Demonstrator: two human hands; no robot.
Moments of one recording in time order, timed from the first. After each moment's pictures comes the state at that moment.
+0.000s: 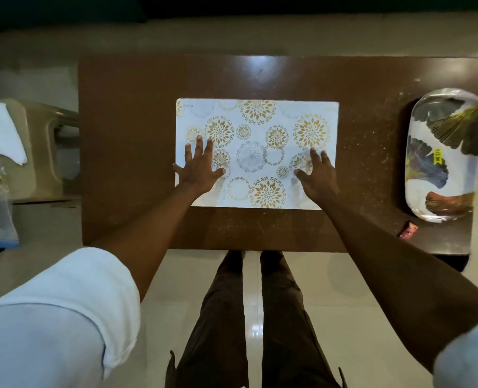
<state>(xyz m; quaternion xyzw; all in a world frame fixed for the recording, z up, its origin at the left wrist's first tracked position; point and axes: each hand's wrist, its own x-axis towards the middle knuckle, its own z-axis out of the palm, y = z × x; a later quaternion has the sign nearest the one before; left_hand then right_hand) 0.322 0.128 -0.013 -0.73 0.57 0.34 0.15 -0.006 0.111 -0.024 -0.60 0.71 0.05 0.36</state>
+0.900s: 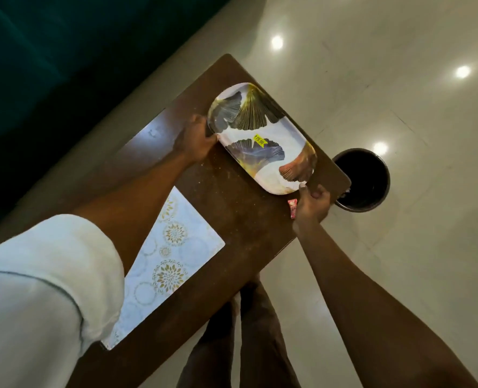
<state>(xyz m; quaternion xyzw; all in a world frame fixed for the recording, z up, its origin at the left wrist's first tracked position) -0.131 -0.089 0.031 -0.45 0.84 0.31 0.07 -0.262 0.194 0.019 0.22 0.81 -0.49 0.23</state>
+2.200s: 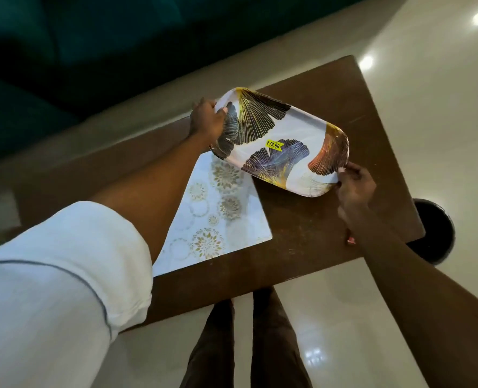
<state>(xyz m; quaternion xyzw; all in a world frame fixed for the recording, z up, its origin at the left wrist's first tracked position) 0.046 -0.133 0.033 -0.72 0.61 0.32 -0.11 -0.233 0.090 0.011 -0.02 0.81 -0.46 0.37</state>
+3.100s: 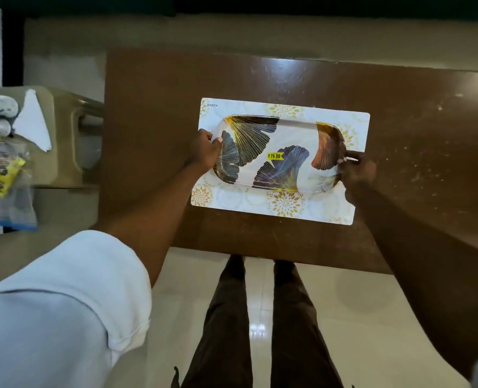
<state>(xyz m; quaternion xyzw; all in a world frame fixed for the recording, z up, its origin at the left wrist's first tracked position) 0.359 0.082 -0.024 -0.83 0.38 0.39 -0.13 -0.012 0.062 -0.017 -0.30 0.79 -0.23 0.48</state>
